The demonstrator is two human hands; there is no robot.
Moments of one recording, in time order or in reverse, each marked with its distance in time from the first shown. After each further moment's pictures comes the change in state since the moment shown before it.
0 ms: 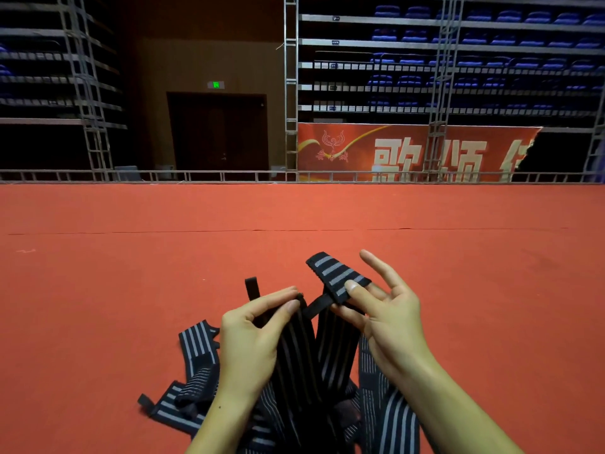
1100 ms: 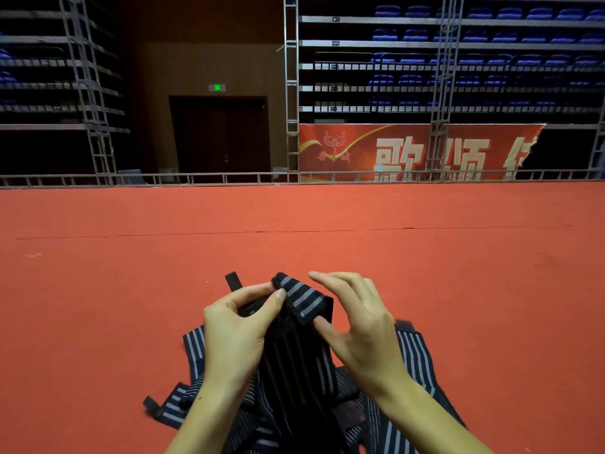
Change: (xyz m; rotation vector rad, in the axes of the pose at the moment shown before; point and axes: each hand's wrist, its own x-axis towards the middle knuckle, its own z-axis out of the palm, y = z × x) left_hand 0.010 0.014 -0.011 -0.086 0.111 -0.139; right_hand -0.002 0.036 -0.008 -1.138 -0.169 -0.863
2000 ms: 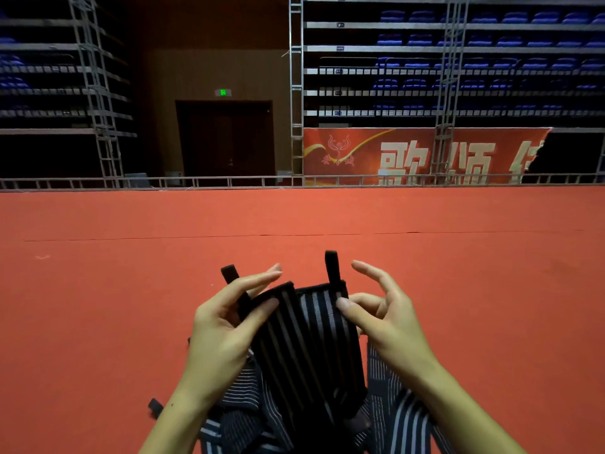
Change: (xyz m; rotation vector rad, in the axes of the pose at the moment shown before) left_hand 0.006 0.013 -0.034 0.042 -0.303 0.312; right_hand 0.015 0.006 -0.027 0.869 -0.152 0.617
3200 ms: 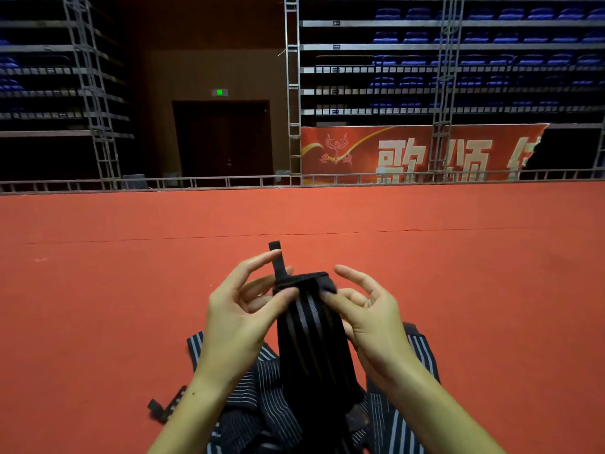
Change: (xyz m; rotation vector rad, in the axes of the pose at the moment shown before) left_hand 0.010 0.010 0.022 -0.069 0.004 -0.094; right_hand 0.002 -0.006 0.032 0.278 0.146 0.133
